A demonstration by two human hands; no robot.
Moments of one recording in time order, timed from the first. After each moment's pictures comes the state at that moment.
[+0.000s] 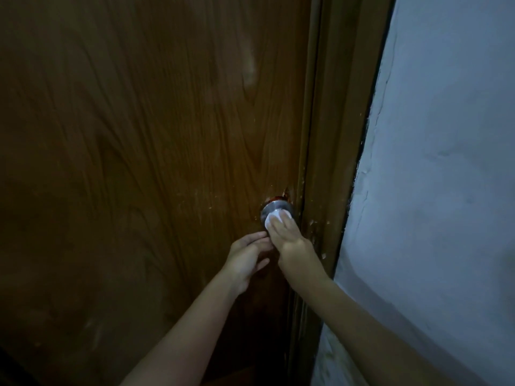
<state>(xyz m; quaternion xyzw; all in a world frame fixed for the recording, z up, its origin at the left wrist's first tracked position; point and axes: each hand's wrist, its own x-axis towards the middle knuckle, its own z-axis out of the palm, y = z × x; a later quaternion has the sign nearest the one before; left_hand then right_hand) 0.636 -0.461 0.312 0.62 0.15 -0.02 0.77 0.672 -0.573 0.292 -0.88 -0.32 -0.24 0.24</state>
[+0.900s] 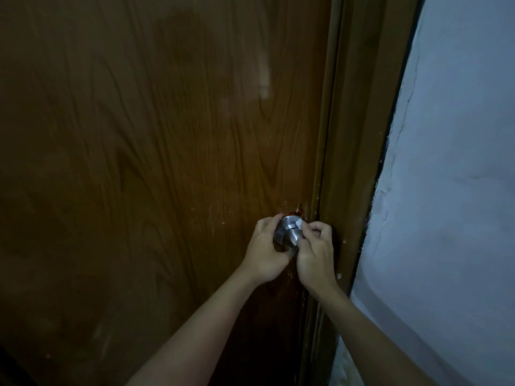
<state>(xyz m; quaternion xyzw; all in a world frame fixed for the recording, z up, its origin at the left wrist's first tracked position) 0.648 -0.460 0.346 0.87 -0.04 0.11 0.48 0.681 -0.564 0.316 -0.78 -0.14 -0.20 0.57</state>
